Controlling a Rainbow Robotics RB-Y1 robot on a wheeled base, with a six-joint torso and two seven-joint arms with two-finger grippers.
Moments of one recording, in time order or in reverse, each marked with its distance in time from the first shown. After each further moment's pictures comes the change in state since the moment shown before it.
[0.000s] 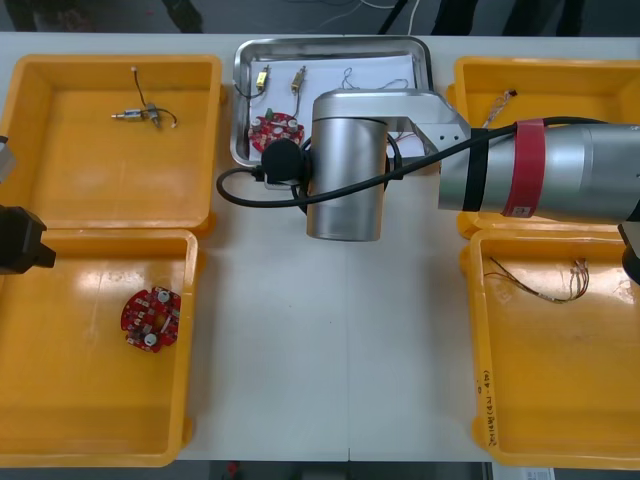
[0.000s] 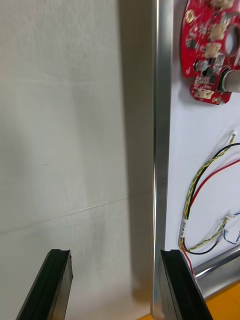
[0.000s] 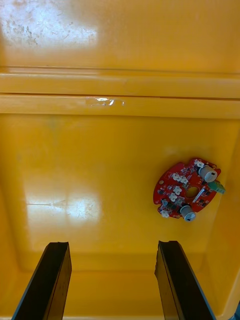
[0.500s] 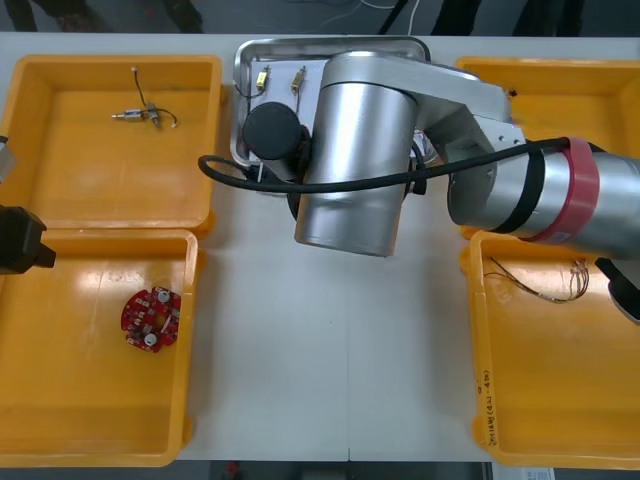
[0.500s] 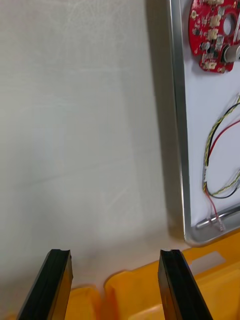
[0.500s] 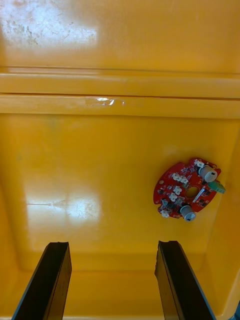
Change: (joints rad) right arm 0.182 0.000 -0.334 -0.355 0.011 0.441 -0.002; left arm 0.000 0.000 0.000 0.000 0.000 0.000 0.000
